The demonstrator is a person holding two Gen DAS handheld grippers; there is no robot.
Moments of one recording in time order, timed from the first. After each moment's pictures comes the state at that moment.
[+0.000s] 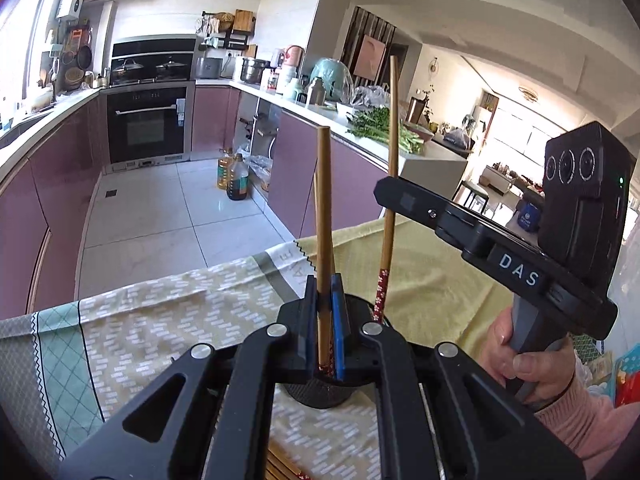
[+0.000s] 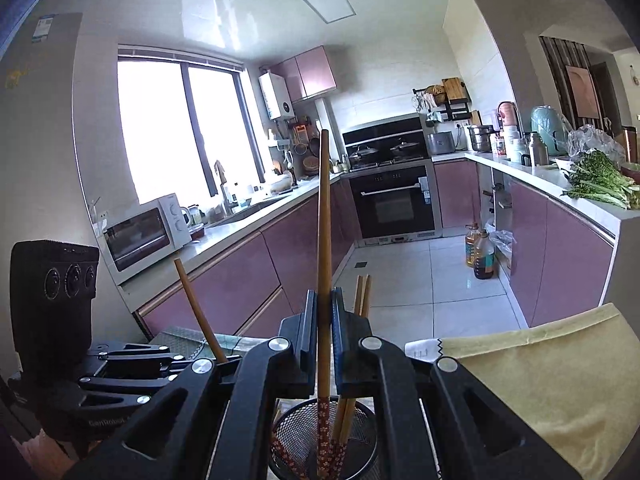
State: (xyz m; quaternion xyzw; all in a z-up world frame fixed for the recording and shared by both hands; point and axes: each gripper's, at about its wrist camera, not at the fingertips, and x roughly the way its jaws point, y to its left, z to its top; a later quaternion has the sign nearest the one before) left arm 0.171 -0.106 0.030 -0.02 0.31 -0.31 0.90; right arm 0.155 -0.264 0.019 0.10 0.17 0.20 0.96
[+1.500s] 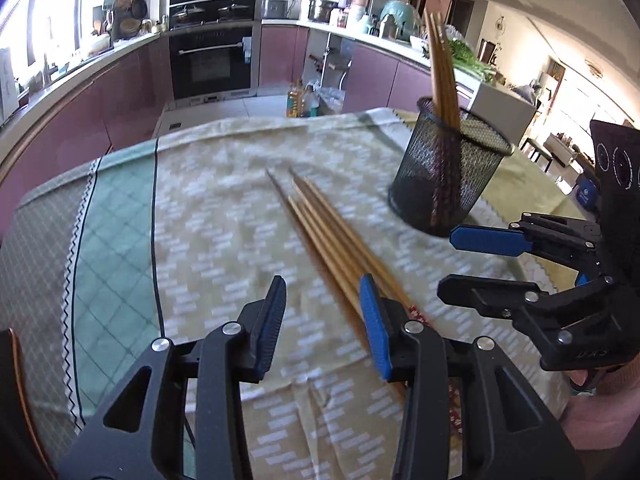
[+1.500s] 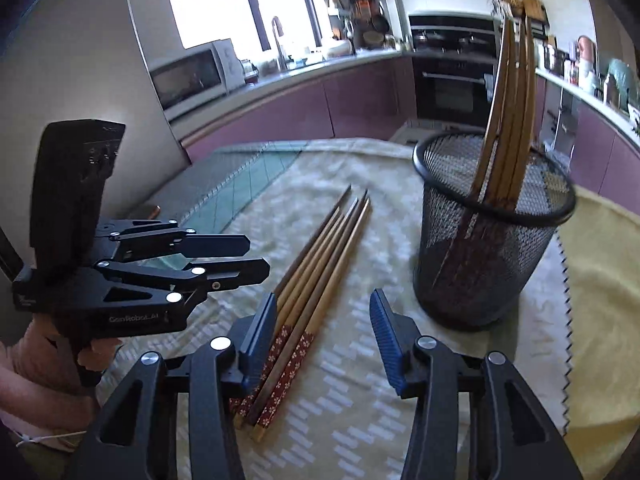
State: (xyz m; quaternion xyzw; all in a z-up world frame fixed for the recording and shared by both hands) left arm 0.104 -0.023 -0.096 0.02 0.41 -0.19 0.89; right arm 0.098 -0.168 -0.097 -0.01 0.38 0.30 0.88
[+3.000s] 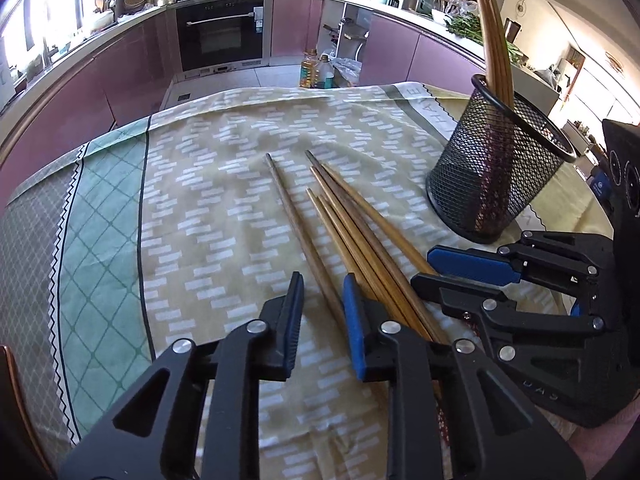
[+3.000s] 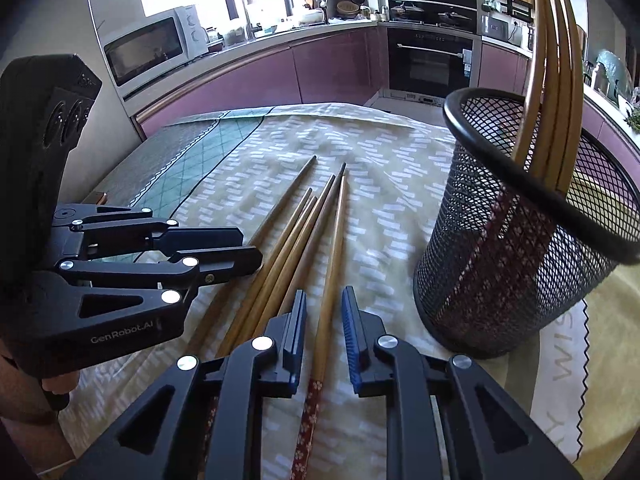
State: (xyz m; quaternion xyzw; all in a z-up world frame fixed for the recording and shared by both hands) left arm 0.151 -0.035 -0.109 0.02 0.47 -0.16 0.87; right arm 0.133 -0.141 -0.119 -0.04 0.42 0.23 0.87
